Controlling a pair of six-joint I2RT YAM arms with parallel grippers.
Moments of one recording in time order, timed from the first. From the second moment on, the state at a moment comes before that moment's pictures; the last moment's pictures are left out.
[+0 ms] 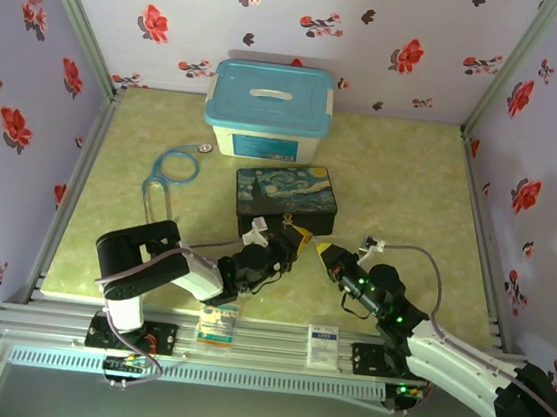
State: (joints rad) left arm -1.18 1.80 0.54 1.14 -0.42 -1.79; right arm 0.76 0.72 0.05 0.49 -0.05 1.38
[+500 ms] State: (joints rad) left arm -1.18 1.80 0.54 1.14 -0.41 -1.80; right arm 0.75 0.78 0.05 0.51 -0.08 1.38
